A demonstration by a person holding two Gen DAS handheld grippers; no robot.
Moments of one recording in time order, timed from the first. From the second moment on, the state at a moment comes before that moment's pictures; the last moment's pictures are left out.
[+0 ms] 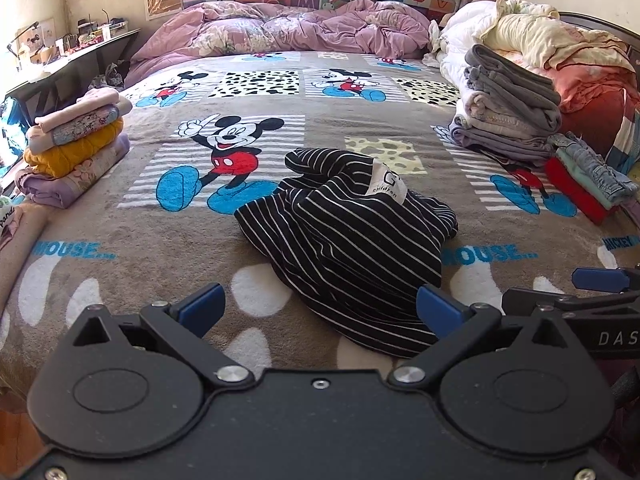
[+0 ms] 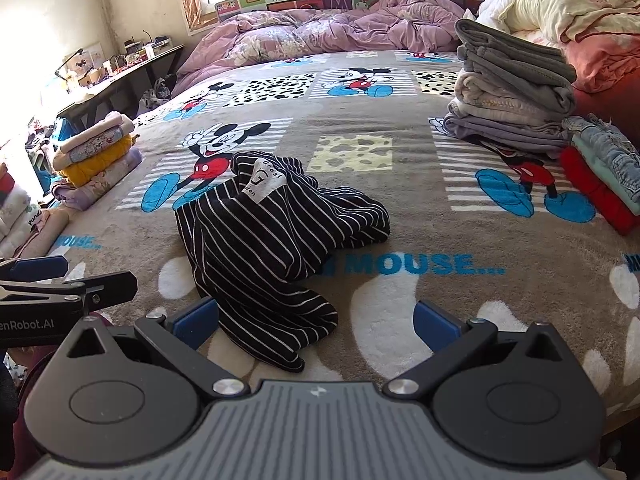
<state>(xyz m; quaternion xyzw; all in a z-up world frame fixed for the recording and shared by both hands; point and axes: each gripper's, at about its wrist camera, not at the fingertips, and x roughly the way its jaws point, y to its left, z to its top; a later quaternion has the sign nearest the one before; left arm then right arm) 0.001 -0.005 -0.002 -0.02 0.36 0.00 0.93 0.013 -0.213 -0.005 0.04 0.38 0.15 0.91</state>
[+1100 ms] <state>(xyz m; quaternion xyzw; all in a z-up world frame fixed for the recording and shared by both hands) 0.011 -0.003 -0.011 -0.02 0.37 0.01 0.93 0.017 -0.216 -0.008 0.06 0.38 0.16 0.91</state>
